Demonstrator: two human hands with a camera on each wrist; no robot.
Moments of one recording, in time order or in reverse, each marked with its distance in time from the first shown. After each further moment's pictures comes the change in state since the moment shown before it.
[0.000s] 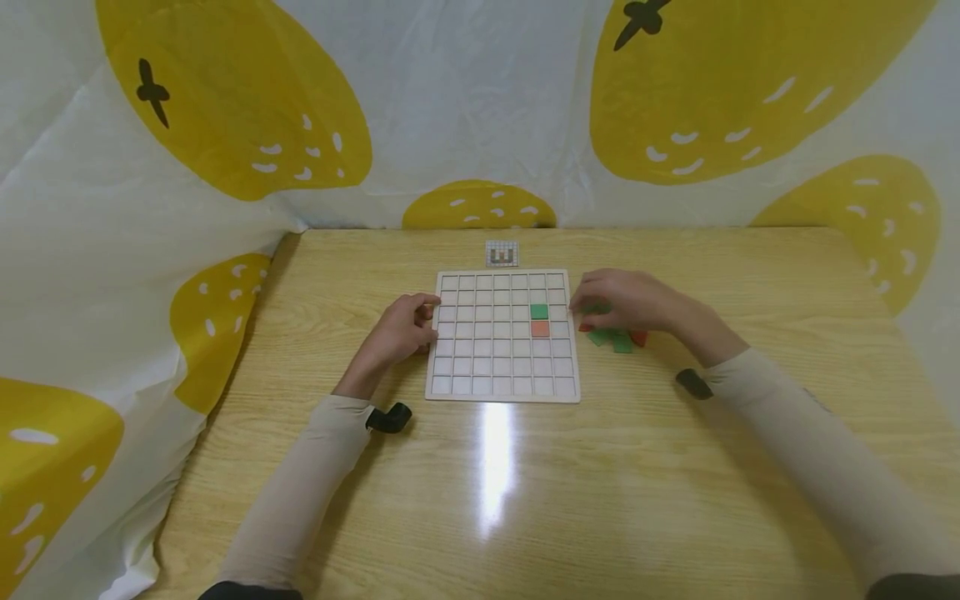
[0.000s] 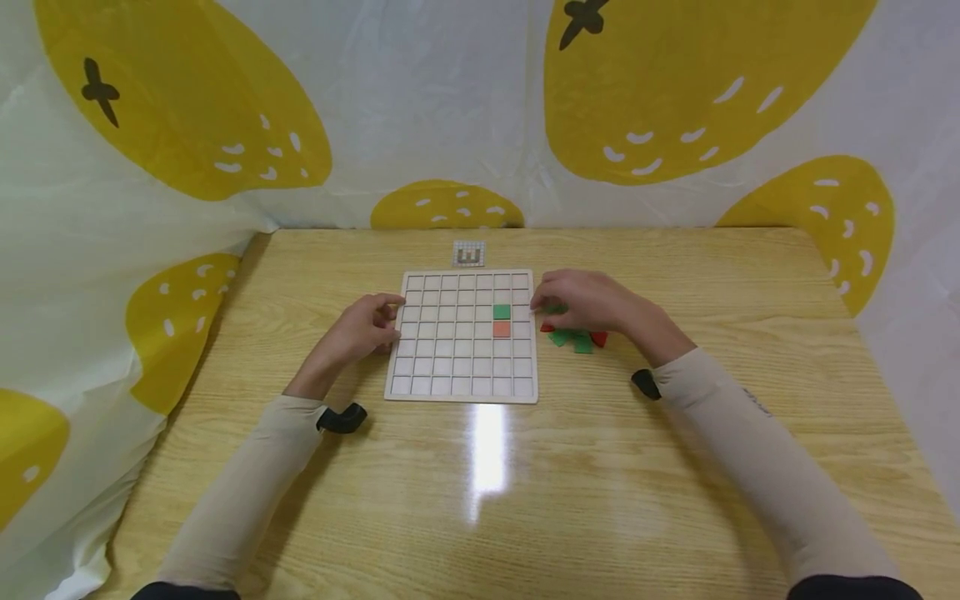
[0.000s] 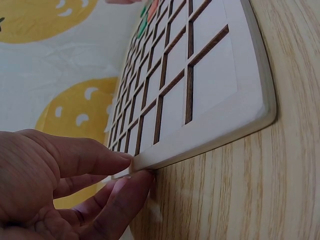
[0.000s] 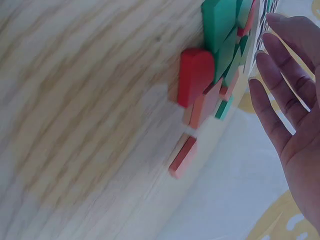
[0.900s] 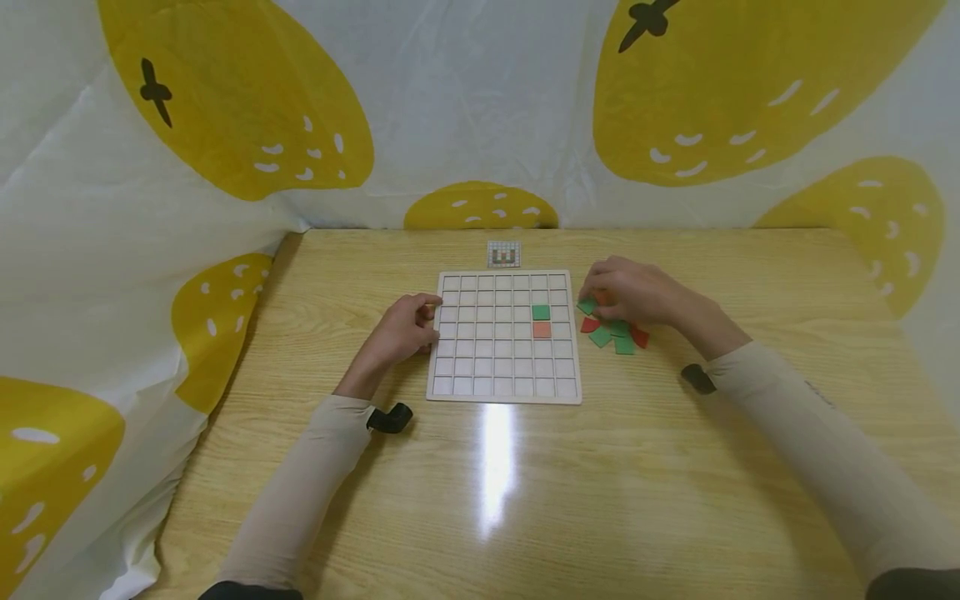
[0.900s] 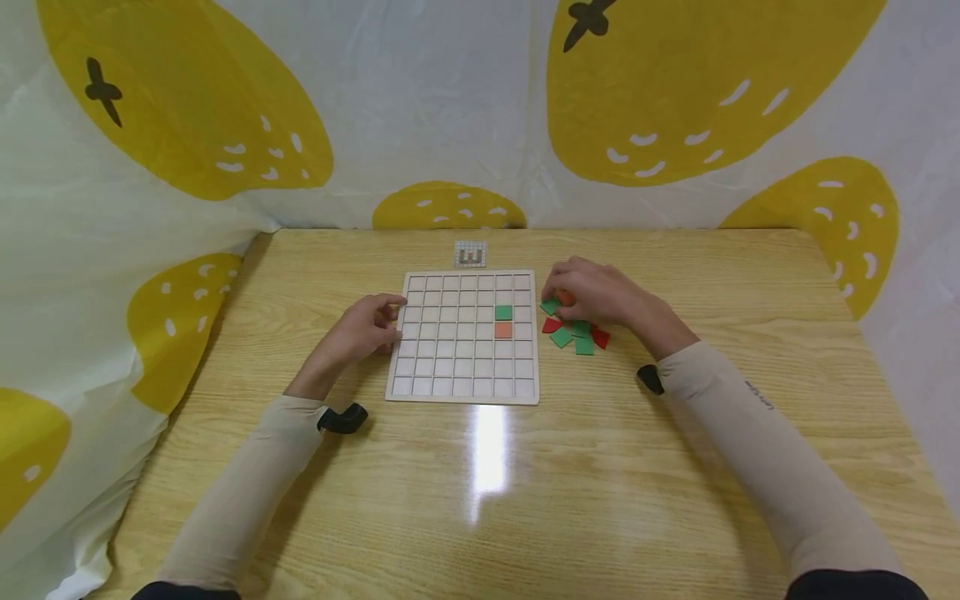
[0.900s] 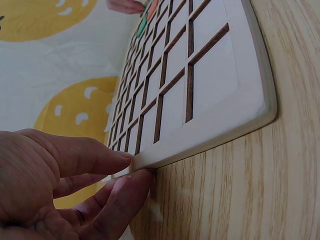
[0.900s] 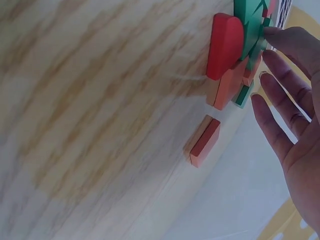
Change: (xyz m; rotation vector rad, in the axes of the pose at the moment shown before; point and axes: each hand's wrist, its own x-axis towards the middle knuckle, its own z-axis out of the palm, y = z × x) left_hand -0.001 0.002 0.000 -0.040 0.005 -0.002; right_hand 0.001 0.016 0.000 -0.067 0.045 0.043
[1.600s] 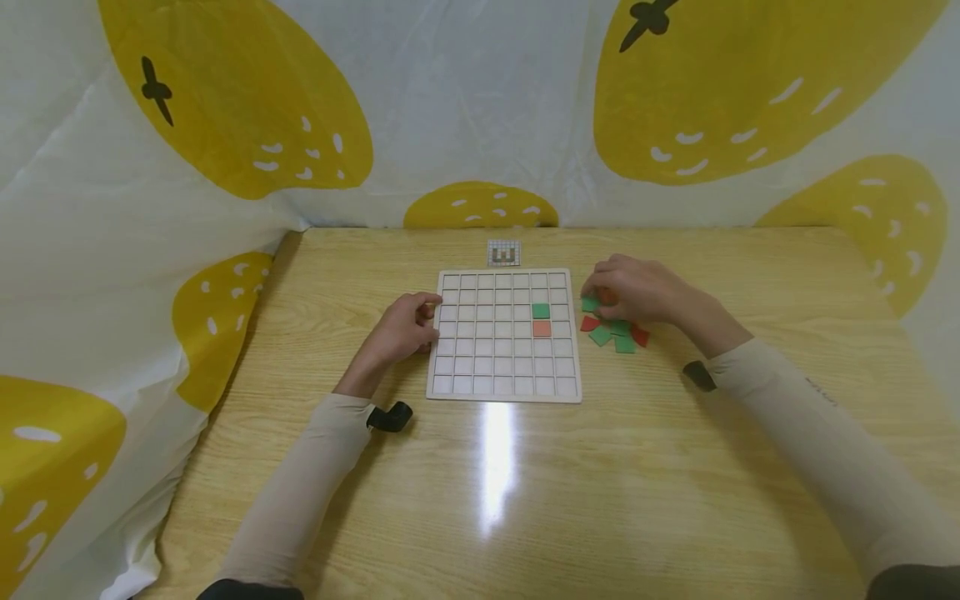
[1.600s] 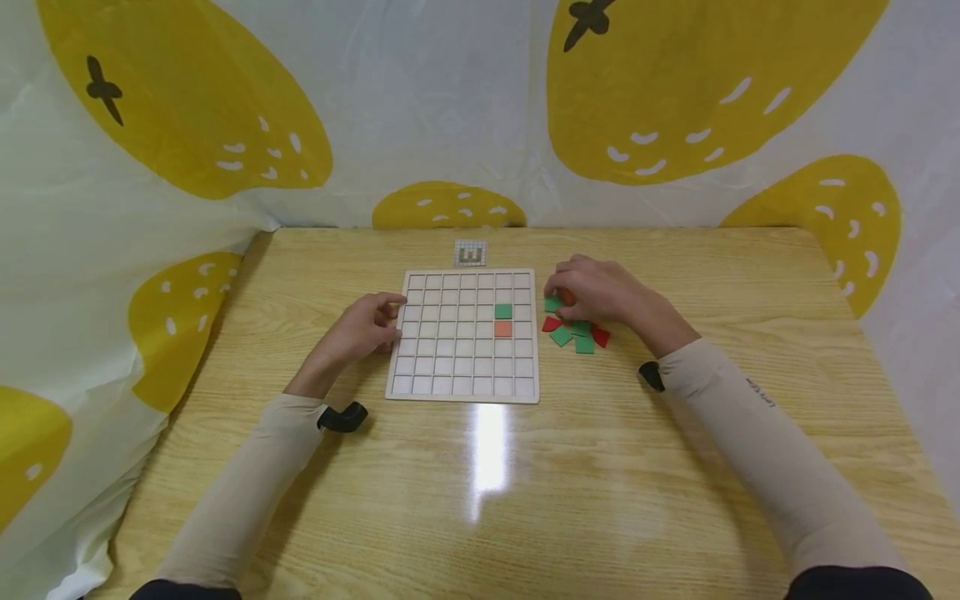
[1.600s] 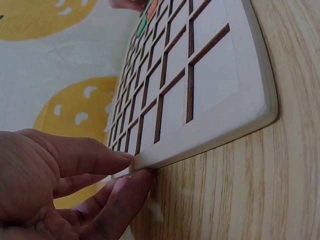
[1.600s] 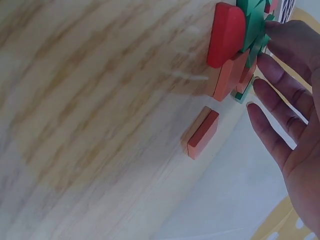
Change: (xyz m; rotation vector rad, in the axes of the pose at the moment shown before) left_hand 0.000 0.000 0.000 0.014 -0.002 -0.009; right_hand 0.001 0.000 -0.005 -0.076 -0.055 0.050
